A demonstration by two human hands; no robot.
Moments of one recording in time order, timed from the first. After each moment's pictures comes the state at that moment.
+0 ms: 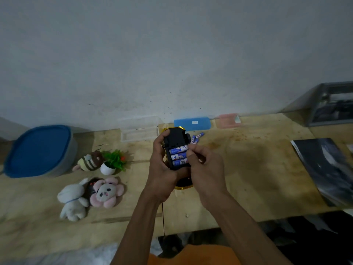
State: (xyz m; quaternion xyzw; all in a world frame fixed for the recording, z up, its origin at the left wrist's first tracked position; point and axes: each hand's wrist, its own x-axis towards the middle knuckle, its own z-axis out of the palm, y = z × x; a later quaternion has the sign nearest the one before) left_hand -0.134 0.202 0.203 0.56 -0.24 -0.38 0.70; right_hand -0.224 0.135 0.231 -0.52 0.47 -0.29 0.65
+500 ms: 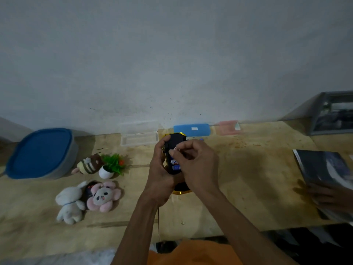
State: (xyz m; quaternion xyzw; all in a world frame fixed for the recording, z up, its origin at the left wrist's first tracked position) left_hand -0.140 0.191 0.203 0.56 -0.24 -0.38 0.70; right_hand -0.214 0.115 0.240 -0.69 0.40 -0.32 0.52
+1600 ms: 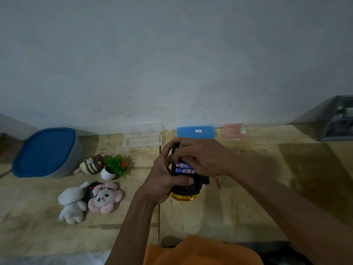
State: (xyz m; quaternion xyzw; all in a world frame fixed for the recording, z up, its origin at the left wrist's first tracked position) left_hand -0.119 0.177 0.197 0.48 -0.21 -0.52 0.67; right_hand -0.208 0.023 0.263 -0.98 0.01 0.06 0.20
